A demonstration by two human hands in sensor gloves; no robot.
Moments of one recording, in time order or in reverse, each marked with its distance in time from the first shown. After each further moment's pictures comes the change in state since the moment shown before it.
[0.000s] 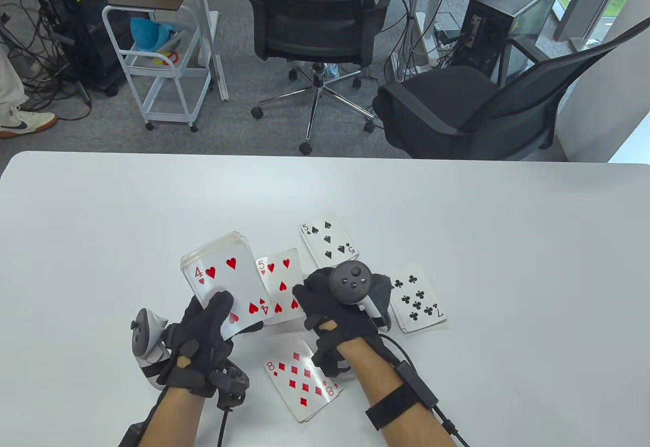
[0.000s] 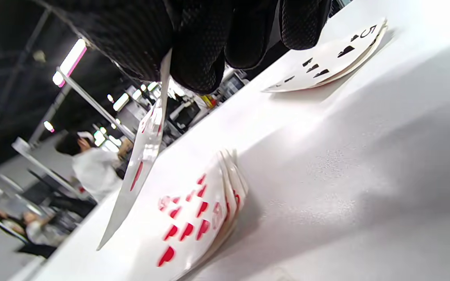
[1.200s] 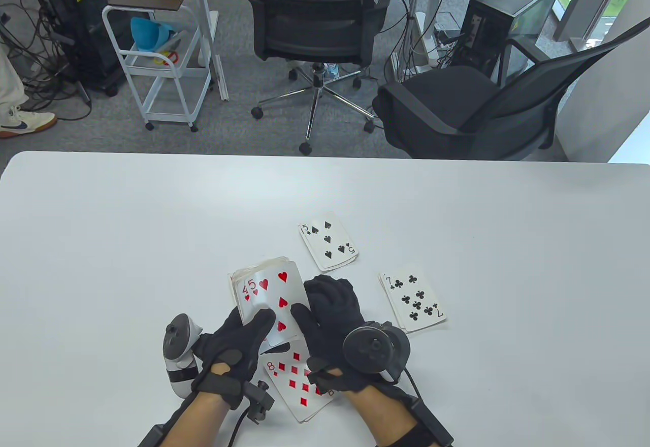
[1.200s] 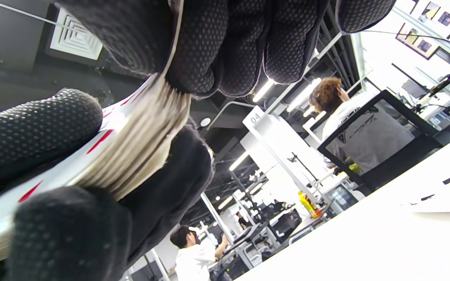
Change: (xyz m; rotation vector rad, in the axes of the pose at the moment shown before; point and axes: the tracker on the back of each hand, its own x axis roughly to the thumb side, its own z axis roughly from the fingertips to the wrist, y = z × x) left_hand -0.049 -0.021 0.006 -0.030 0.206 -0.160; right_hand 0.011 -0.016 0.088 -0.481 -0.469 -0.135
